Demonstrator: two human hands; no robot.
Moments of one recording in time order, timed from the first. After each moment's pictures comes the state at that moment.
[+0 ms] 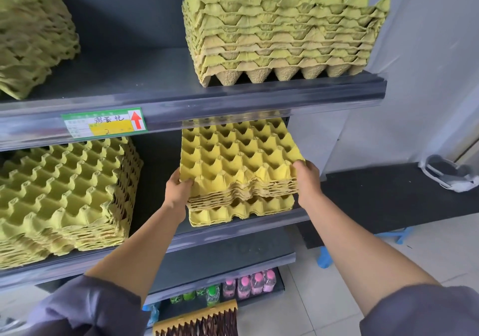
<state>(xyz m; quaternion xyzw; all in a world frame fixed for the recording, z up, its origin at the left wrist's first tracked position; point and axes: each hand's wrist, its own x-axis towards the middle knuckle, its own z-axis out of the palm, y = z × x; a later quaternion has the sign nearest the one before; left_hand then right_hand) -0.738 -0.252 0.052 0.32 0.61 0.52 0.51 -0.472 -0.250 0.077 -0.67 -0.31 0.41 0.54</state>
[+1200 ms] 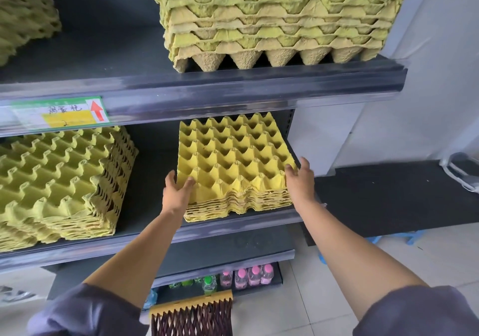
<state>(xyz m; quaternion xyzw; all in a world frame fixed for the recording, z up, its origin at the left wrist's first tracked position) -0.713 -0.257 0.022 0.34 0.69 0.46 0.43 -0.453 -0.227 0.037 -0.74 -0.46 0.30 0.40</state>
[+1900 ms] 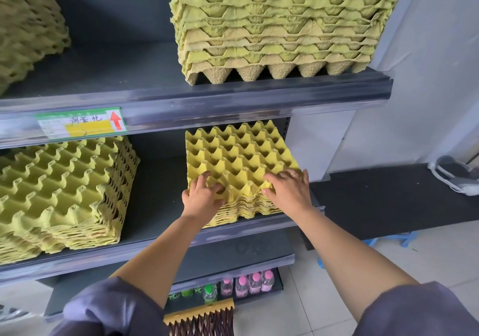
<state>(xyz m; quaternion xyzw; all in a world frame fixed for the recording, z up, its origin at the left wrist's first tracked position) -0.687 -0.263 0.041 0.72 0.67 0.11 0.13 -0.469 -0.251 0.051 -0.66 -0.75 -0.03 0.06</state>
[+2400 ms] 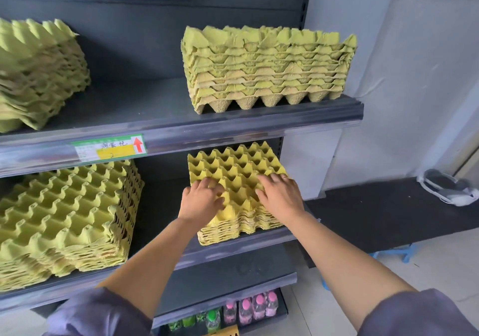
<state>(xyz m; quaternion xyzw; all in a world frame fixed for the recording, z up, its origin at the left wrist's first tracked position) -0.698 -0.276 0.101 0.78 0.62 0.11 0.03 -0.492 -0.269 0.093 -0.63 -0.76 -0.10 0.13</state>
